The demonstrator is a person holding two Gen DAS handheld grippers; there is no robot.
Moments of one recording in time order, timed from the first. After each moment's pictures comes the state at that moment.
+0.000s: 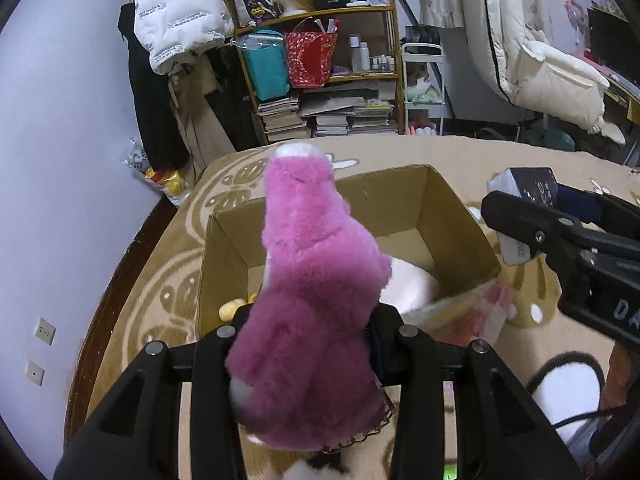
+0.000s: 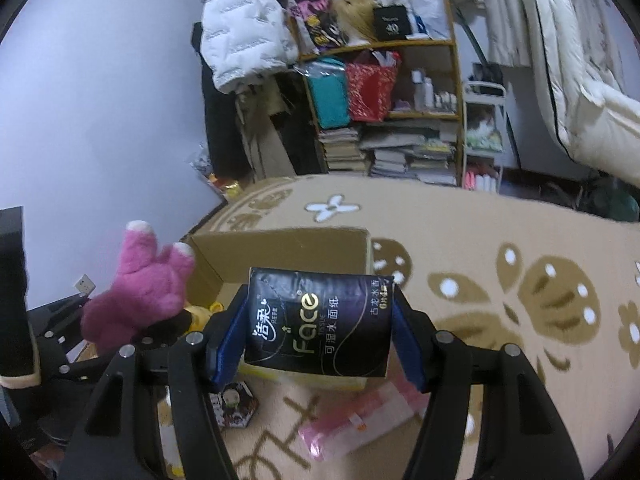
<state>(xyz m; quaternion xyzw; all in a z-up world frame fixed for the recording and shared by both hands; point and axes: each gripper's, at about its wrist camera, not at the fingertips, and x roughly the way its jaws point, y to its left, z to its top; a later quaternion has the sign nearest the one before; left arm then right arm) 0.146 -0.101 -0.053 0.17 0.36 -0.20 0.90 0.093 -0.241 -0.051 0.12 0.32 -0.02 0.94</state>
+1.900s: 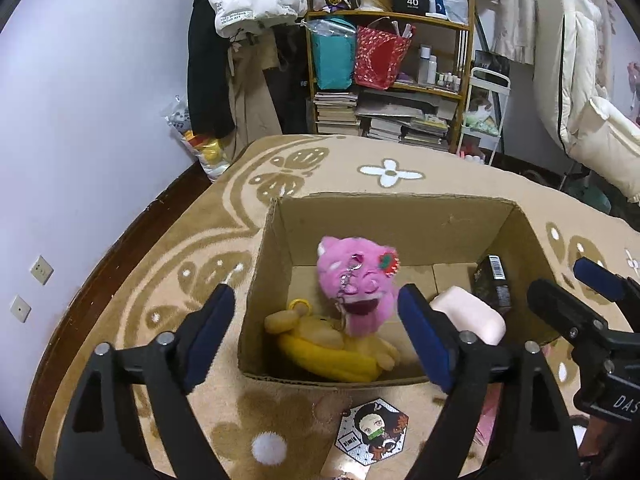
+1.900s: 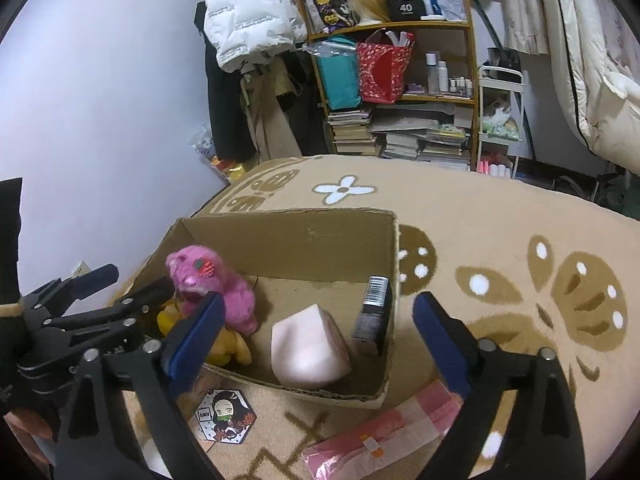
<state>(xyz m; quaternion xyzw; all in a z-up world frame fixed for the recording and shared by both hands) 0.197 -0.057 -0.074 0.08 0.38 -0.12 0.92 0.129 -0.236 -0.086 0.12 0.34 -0.01 0.93</state>
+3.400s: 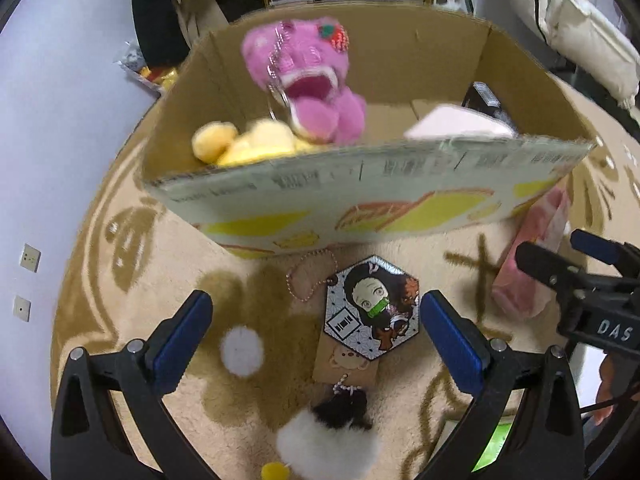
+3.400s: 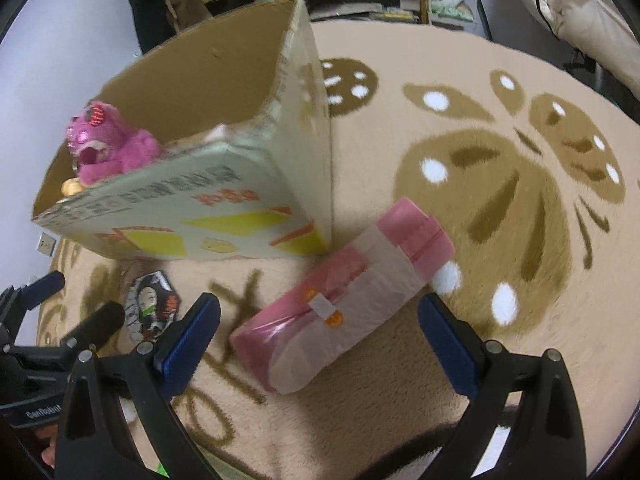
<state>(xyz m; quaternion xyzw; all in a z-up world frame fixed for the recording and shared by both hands) 0.157 -0.062 -0.164 0.16 0.51 -0.15 0.83 0.097 -0.250 -0.186 0.17 0.52 -0.08 0.83</state>
